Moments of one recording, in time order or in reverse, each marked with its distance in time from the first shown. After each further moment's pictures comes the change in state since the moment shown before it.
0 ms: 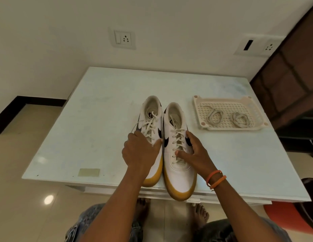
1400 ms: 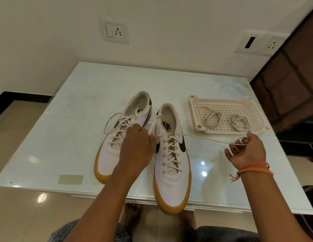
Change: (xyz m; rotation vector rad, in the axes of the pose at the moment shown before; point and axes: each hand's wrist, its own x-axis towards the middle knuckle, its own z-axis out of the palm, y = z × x) left_hand 0.021 0.018 -0.004 -0.231 -0.002 0.324; right_hand 0.031 0.004 -0.115 0.925 0.672 0.558
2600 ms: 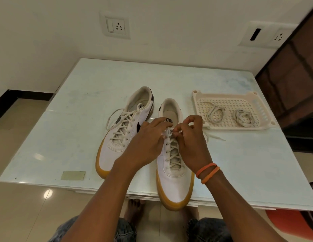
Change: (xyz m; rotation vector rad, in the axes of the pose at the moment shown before) left_hand 0.007 -0.004 0.008 -0.161 -0.201 0.321; right_hand -0.051 0.088 0.066 -1.149 -0.471 -1.235
